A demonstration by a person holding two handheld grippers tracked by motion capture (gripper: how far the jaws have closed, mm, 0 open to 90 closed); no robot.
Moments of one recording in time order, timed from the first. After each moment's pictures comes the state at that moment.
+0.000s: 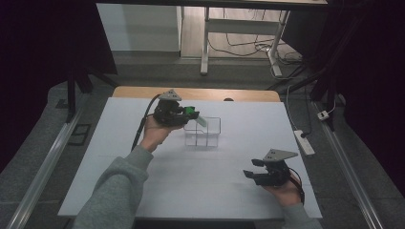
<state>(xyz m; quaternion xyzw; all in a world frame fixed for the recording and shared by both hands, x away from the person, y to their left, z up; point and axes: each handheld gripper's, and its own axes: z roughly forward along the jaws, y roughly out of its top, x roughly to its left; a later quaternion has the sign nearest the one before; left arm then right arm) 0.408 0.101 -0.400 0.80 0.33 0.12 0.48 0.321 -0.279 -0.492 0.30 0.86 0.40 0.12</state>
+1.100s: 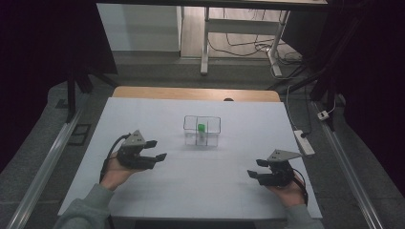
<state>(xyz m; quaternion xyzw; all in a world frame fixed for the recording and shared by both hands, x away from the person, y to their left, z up) 0.300 0.194 -0.478 0.83 0.34 0.13 0.43 0.322 -0.291 -0.494 0.32 0.85 0.39 0.13</state>
